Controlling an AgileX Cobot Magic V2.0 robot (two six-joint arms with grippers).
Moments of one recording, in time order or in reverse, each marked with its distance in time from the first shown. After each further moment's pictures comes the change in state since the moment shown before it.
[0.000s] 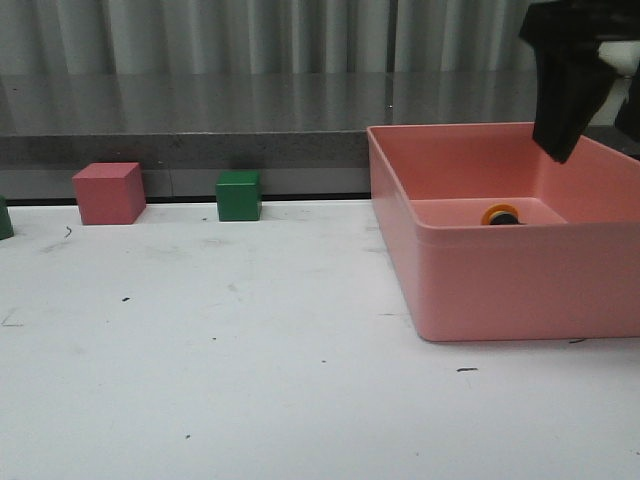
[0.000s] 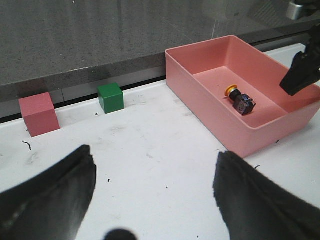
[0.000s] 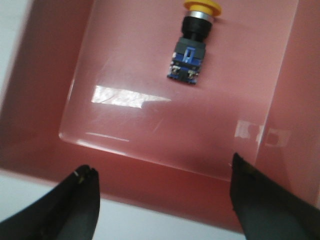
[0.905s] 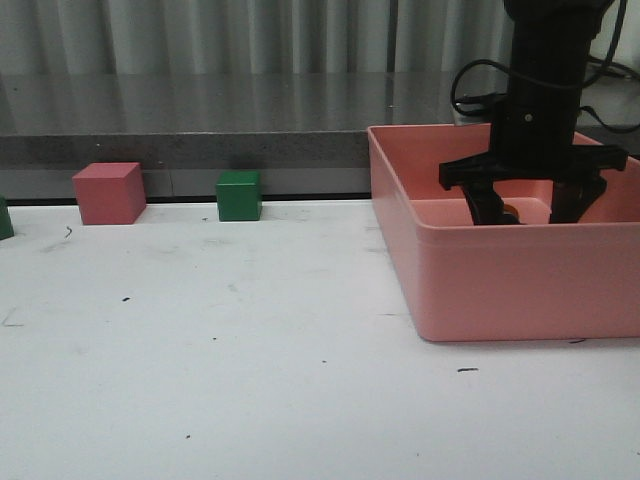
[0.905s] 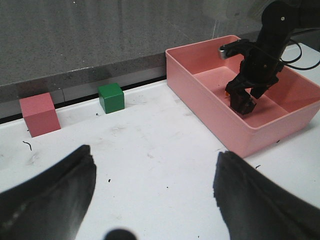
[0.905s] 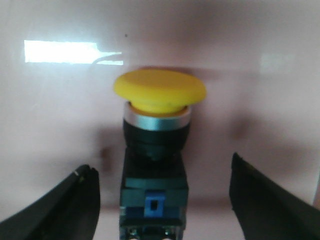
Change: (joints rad) left arm 0.000 0.000 0.000 0.000 0.000 0.002; right arm -0.022 0.572 -0.420 -0.074 0.099 0.196
